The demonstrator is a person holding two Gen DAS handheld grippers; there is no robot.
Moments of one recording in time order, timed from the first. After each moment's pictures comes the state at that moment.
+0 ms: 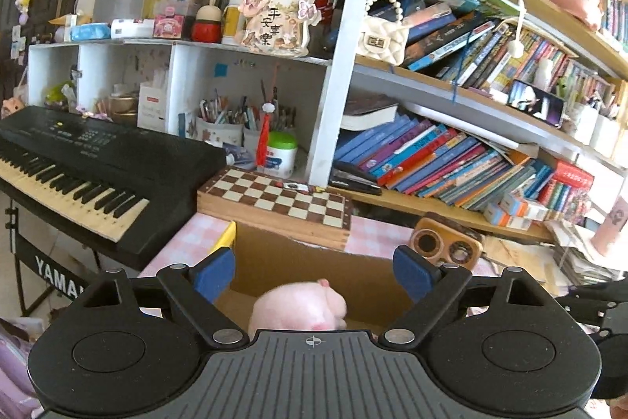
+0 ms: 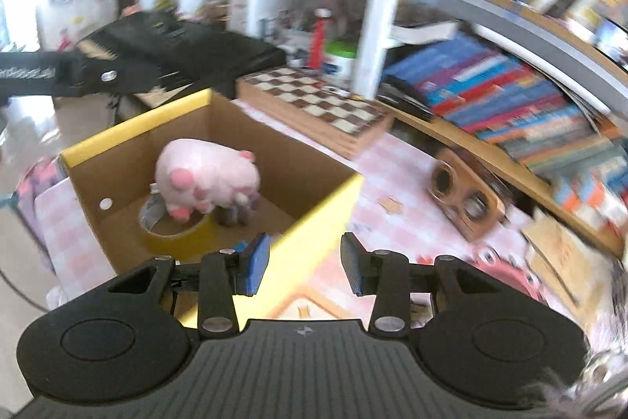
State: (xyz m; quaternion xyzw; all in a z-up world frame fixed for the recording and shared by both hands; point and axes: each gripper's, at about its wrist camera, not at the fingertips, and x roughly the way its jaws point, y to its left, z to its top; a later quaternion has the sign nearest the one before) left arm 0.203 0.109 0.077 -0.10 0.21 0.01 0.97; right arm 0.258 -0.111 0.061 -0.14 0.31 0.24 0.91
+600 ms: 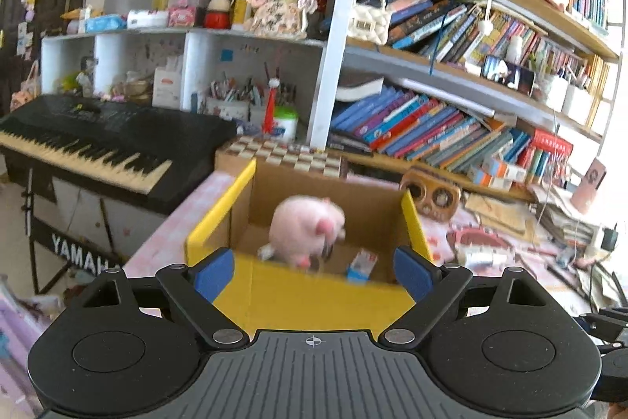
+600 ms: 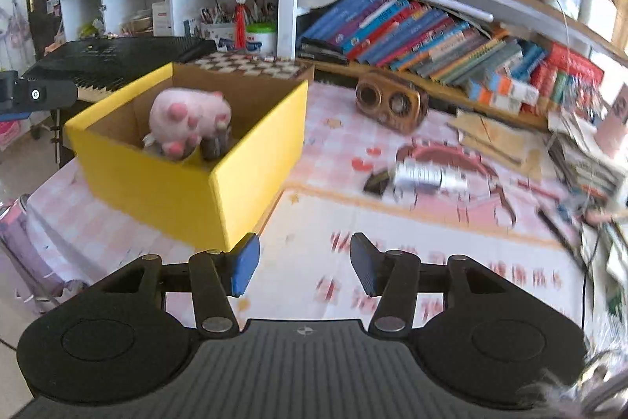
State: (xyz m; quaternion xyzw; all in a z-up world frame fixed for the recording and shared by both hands) left arm 0.088 0.104 0.053 -0.09 0.23 0.01 0.97; right arm 0.109 -0.128 0.022 -0.07 0.33 0.12 0.93
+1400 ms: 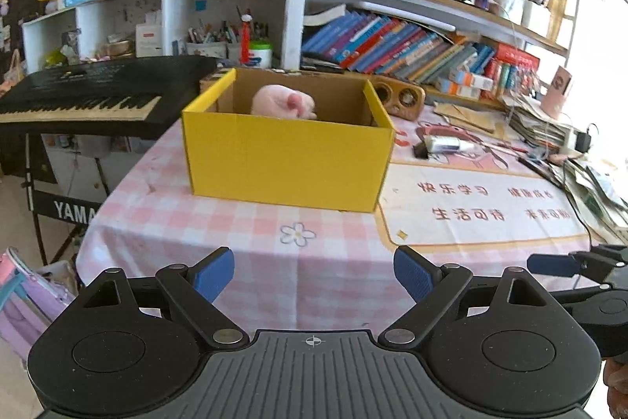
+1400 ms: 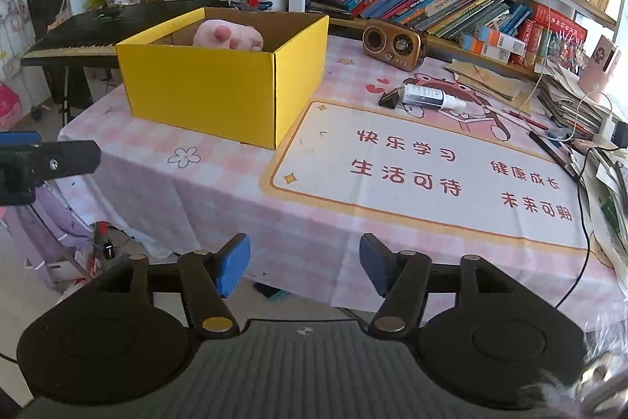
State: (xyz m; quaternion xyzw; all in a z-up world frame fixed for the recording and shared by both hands) left arm -0.006 0.075 0.012 -0.04 0.31 -0.03 0.95; right arm 0.011 -0.115 -0.011 -0.07 0.36 0.11 0.93
